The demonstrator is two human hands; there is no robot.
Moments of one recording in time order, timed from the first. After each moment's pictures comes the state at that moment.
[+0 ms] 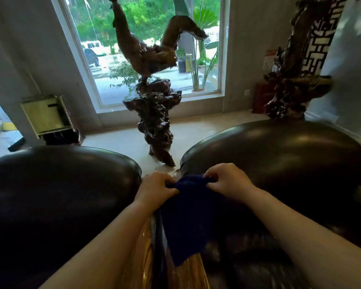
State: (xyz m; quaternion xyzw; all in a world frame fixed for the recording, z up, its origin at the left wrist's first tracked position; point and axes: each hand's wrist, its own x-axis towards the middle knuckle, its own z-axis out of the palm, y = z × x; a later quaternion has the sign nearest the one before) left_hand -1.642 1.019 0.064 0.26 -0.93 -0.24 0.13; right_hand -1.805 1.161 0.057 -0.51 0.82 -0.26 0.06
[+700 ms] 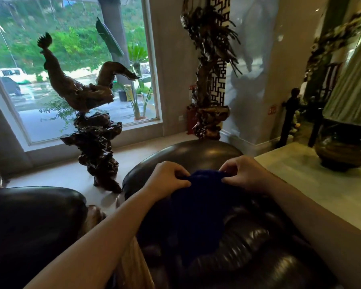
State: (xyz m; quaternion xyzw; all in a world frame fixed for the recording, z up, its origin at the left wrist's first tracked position) left_hand -1.646 1.288 0.228 0.01 -0.95 -0.29 0.14; right_hand -1.741 1.508 0.240 -0.41 0.86 -0.29 0.01
